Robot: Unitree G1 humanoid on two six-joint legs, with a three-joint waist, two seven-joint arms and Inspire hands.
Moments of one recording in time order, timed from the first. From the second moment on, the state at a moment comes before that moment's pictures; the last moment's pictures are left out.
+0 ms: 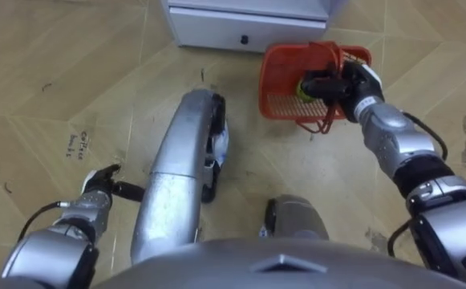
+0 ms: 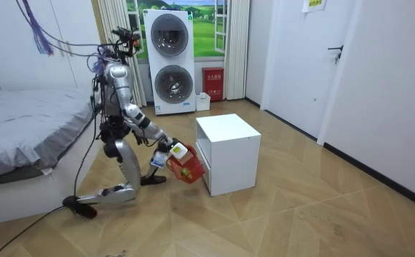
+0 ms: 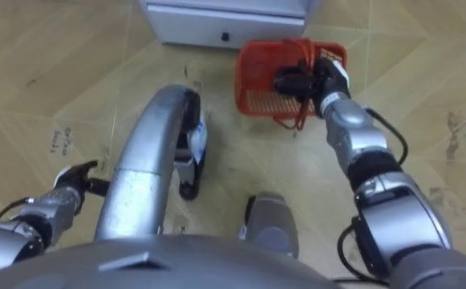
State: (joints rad) left arm -0.16 0.30 -0.24 1.31 -0.22 0.01 0.09; right arm -0.33 -0.34 0.30 0.82 0.49 0.05 0.01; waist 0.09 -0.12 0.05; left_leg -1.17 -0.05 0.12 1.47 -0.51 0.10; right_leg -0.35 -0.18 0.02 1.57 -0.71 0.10
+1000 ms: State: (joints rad) left arm 0.08 0.33 -0.10 1.20 -0.08 0.07 0.05; right arm 0.07 -0.50 0.33 0.09 0.39 0.11 0.35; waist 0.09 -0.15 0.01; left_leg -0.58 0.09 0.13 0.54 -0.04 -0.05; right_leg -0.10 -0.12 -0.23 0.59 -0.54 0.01
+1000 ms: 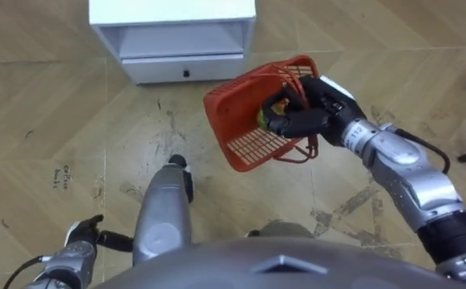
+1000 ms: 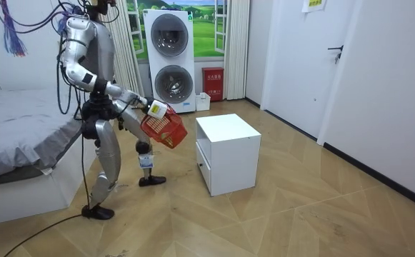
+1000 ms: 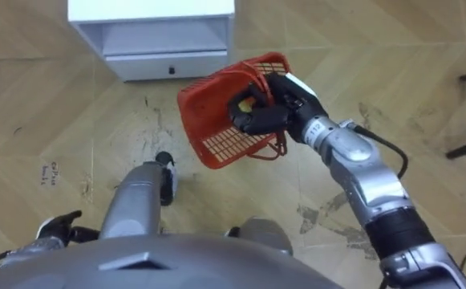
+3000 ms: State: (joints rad) left arm 0.17 0.31 -0.05 1.09 0.12 0.08 0.05; right arm -0.05 -0.43 0.17 0.08 0.34 0.12 0.37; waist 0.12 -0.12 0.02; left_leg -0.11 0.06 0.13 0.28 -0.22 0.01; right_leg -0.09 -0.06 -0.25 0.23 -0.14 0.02
